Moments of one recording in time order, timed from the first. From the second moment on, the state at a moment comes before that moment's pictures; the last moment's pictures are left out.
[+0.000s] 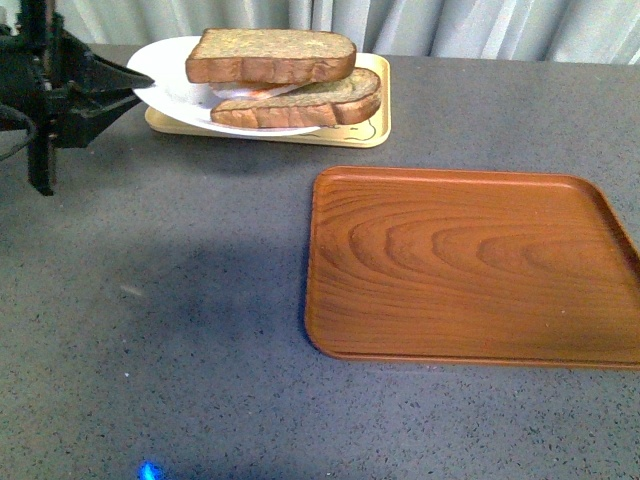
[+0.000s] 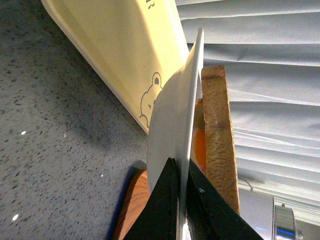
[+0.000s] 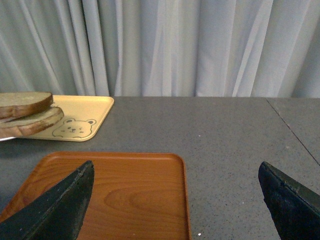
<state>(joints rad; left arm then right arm) -0.04 2.08 0.96 0.75 0.55 -1.17 0.00 0.01 0.02 0.00 0.00 0.00</state>
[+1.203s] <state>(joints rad) -0.08 2.52 1.52 0.61 0.56 -1.18 0.00 0.01 0.02 0.00 0.00 0.00</state>
